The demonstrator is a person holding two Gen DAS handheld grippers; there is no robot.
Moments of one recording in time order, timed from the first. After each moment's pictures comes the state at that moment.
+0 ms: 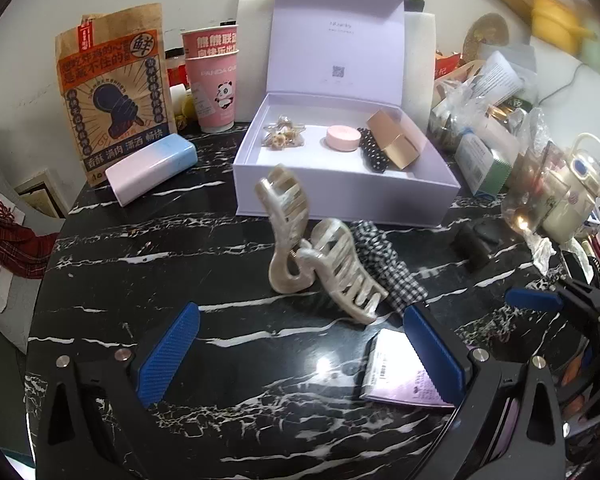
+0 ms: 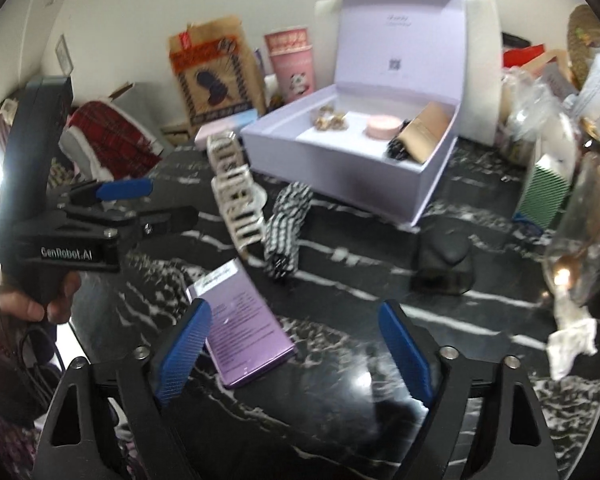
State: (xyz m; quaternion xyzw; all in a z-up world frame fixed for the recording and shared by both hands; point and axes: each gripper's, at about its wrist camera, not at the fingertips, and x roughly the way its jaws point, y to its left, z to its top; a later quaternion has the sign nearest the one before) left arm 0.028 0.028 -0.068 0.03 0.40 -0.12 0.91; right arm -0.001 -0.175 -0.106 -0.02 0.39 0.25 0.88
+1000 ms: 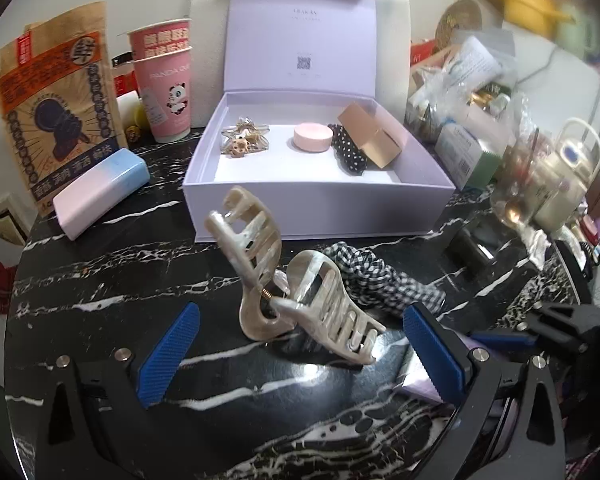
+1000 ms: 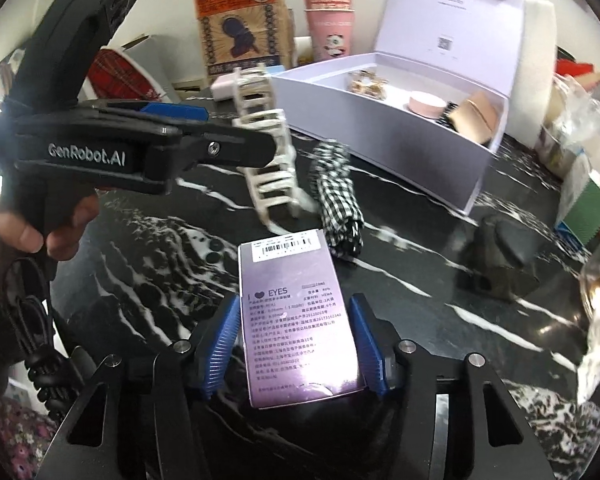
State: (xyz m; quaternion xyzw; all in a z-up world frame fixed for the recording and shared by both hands) left arm 0.072 0.012 -0.083 0.05 0.40 -0.19 0.89; right arm 0.009 -0.151 -0.132 -0.08 0.41 0.24 0.87
